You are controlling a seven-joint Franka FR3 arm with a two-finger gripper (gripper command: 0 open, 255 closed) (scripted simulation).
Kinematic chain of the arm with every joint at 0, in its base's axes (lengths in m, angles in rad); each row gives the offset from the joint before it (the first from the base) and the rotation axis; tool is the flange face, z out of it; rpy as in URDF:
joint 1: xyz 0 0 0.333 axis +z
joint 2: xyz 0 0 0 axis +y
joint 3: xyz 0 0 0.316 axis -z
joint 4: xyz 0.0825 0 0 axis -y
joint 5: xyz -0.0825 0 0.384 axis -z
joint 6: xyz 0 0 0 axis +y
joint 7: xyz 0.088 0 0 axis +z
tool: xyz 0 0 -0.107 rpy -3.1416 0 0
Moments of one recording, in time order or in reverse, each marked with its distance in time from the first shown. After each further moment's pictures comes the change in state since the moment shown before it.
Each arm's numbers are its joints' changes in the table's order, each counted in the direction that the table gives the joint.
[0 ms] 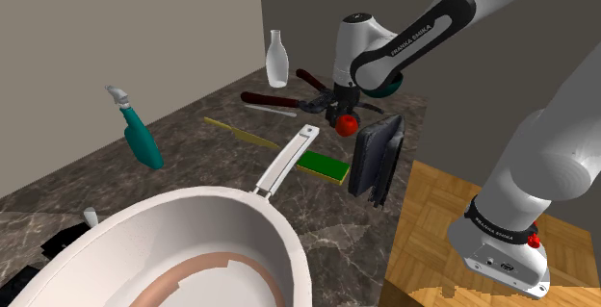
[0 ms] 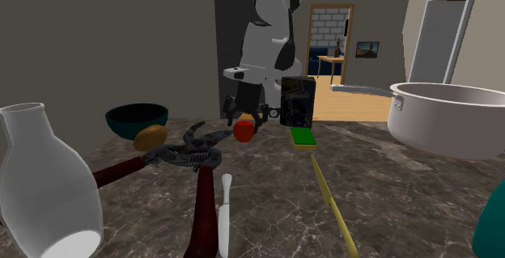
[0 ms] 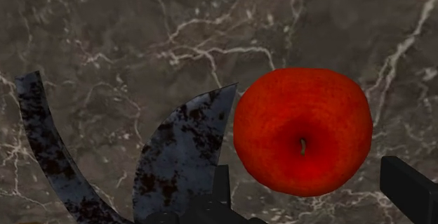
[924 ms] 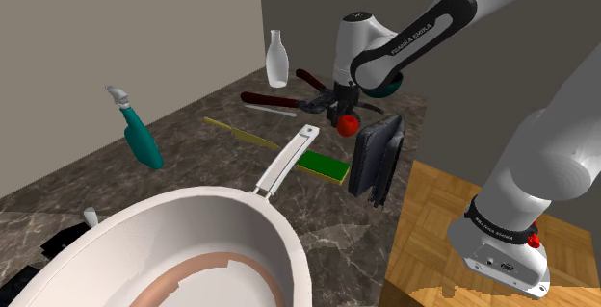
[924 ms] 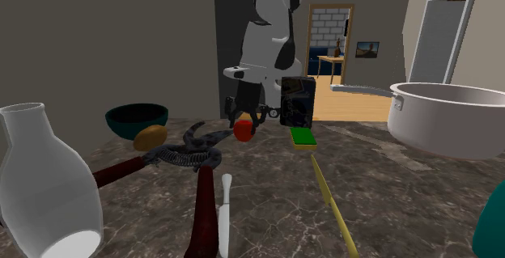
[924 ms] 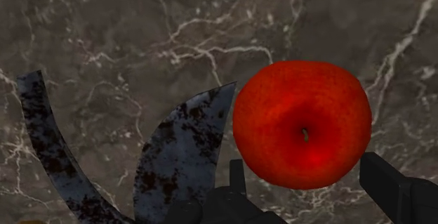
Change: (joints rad) arm 0.001 -0.005 0.000 0.002 -0.002 0.007 0.002
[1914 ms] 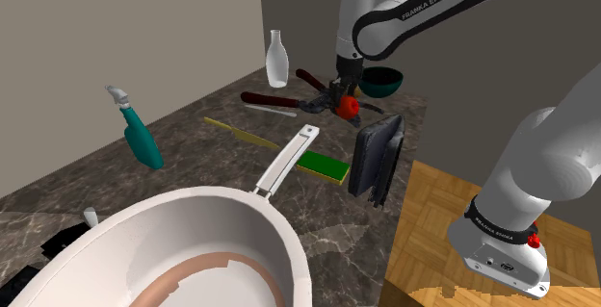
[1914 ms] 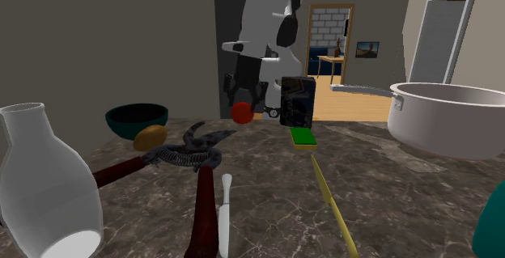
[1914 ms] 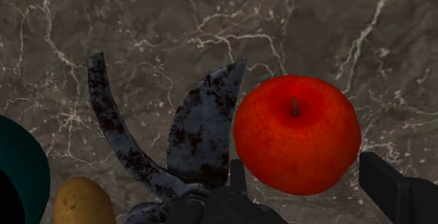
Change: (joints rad) arm 0.012 -0.119 0.002 0.091 -0.046 0.206 0.055
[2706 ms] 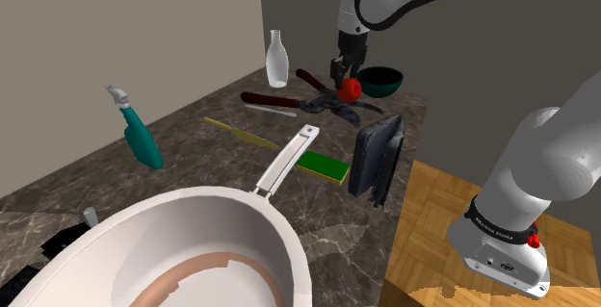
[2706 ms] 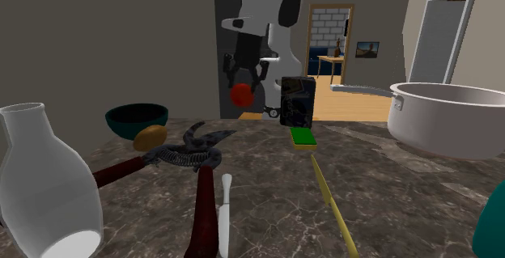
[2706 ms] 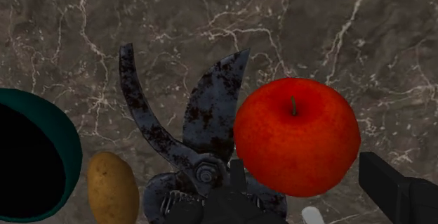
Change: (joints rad) arm 0.007 -0.058 -0.003 0.109 -0.022 0.166 0.029
